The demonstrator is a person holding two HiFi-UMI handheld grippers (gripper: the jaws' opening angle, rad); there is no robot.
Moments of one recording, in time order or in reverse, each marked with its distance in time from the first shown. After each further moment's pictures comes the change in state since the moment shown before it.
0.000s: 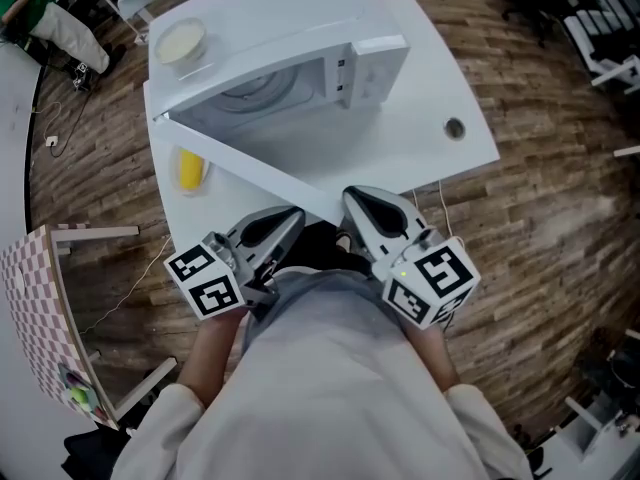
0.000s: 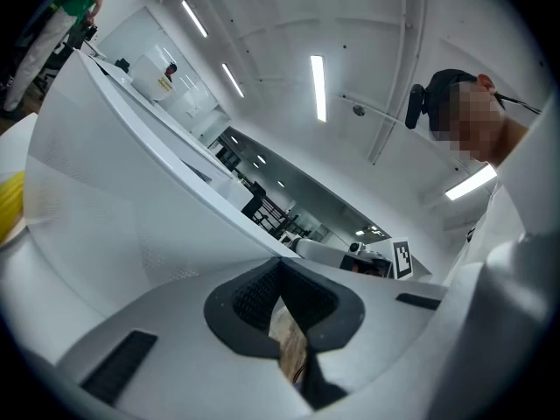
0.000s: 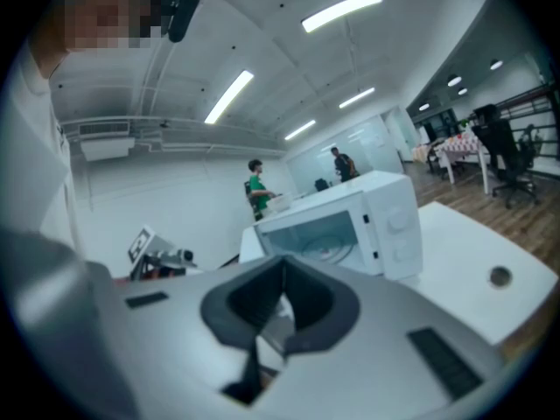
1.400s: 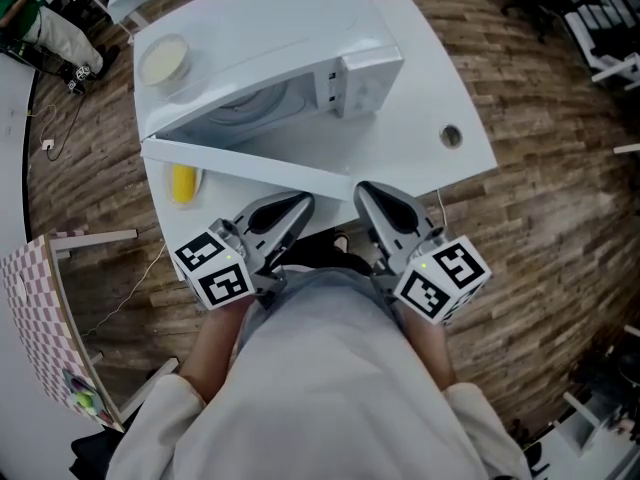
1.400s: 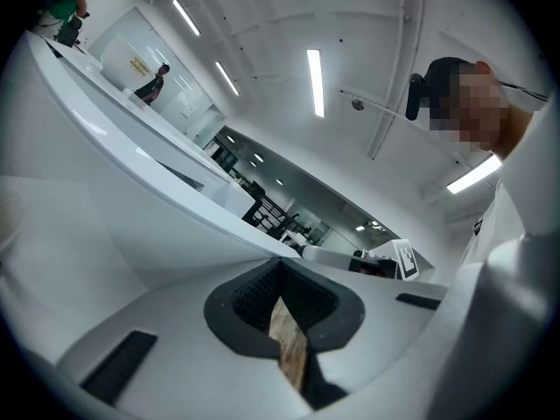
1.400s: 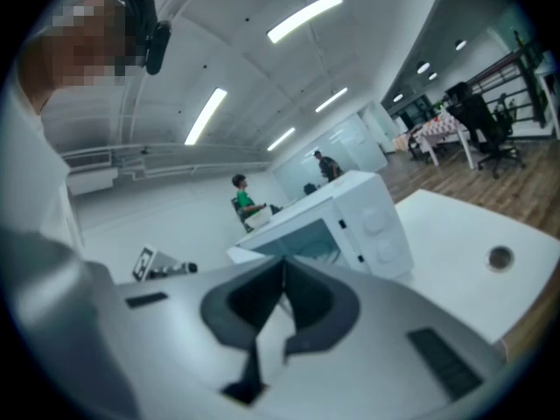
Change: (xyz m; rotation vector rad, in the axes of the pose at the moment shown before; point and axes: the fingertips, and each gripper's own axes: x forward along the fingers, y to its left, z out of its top) left arm 0.052 0.018 0.027 0.039 0.015 -0.002; right arm 0.003 -0.051 0.019 0.171 -0.064 -0.028
